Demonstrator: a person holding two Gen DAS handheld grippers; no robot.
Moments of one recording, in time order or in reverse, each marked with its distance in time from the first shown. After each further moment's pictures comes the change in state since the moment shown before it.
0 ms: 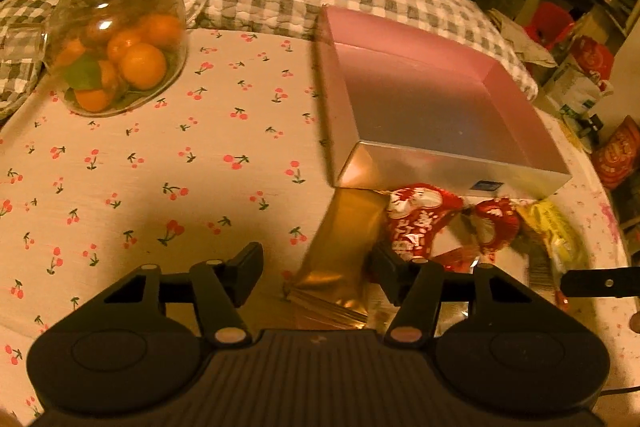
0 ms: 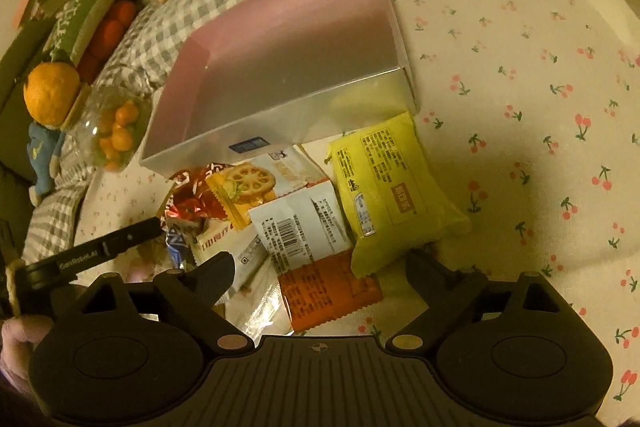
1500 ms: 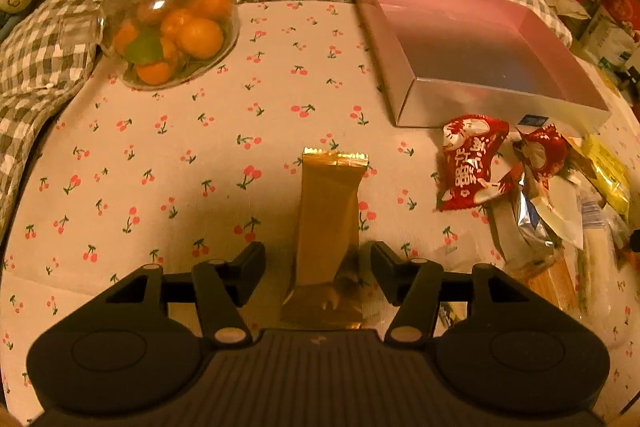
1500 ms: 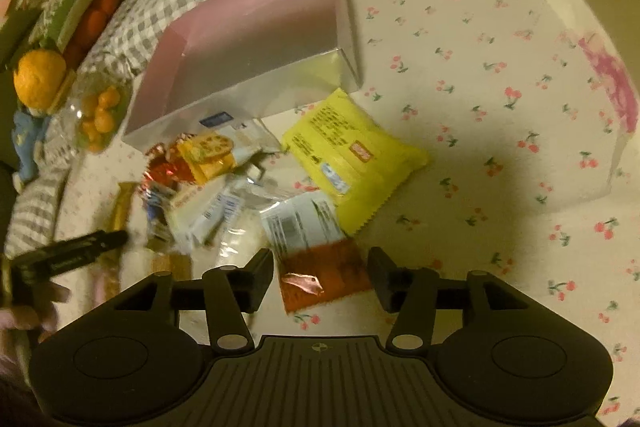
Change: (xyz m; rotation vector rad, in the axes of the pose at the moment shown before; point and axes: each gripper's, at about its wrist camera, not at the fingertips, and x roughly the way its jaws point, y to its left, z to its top) left arm -0.017 0.009 -0.025 0.081 0.076 0.165; right arm -0.032 -0.019 -0.014 0.024 0.045 -0.048
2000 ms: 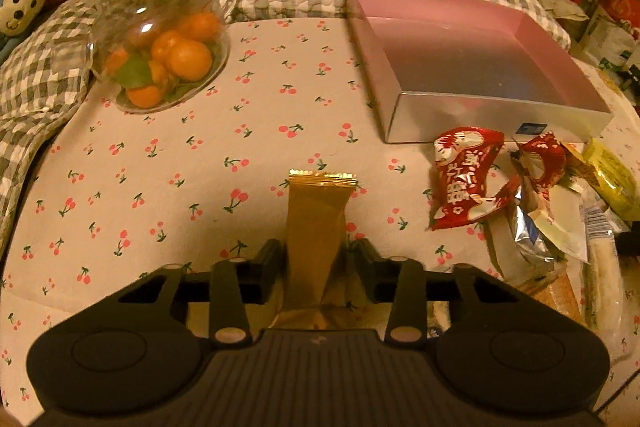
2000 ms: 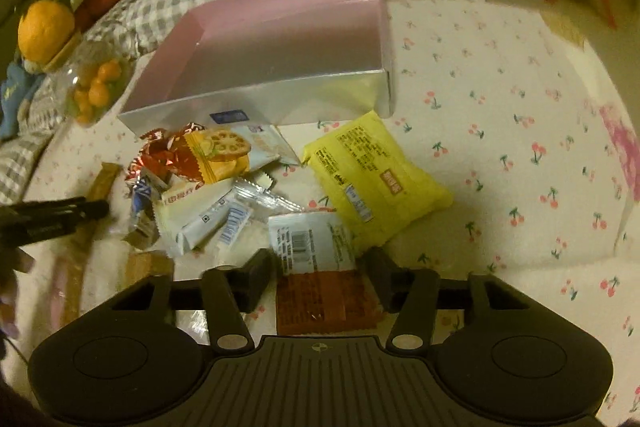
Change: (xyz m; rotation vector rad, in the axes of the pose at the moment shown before) left arm 0.005 -0.009 0.005 0.037 -0.054 0.019; right arm 0.016 0.036 -0.004 -0.200 -0.094 -0.132
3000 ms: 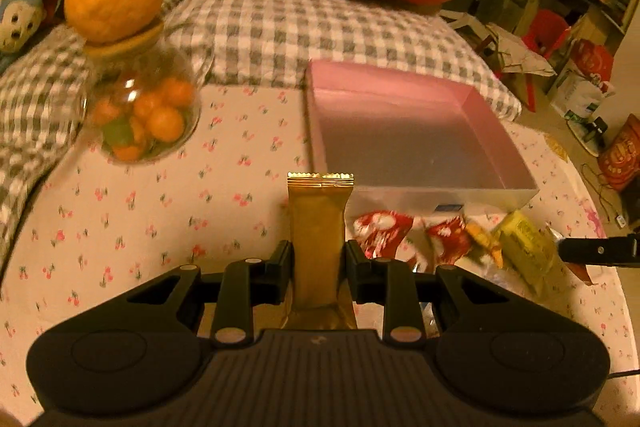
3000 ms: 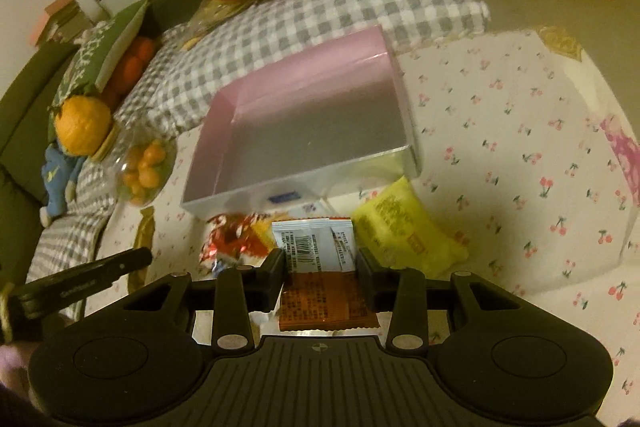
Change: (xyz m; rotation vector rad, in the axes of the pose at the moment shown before) left arm -0.051 -0.017 0.030 -0.070 -0.113 -0.117; right arm -0.041 -0.006 0.035 0.184 -0.082 0.149
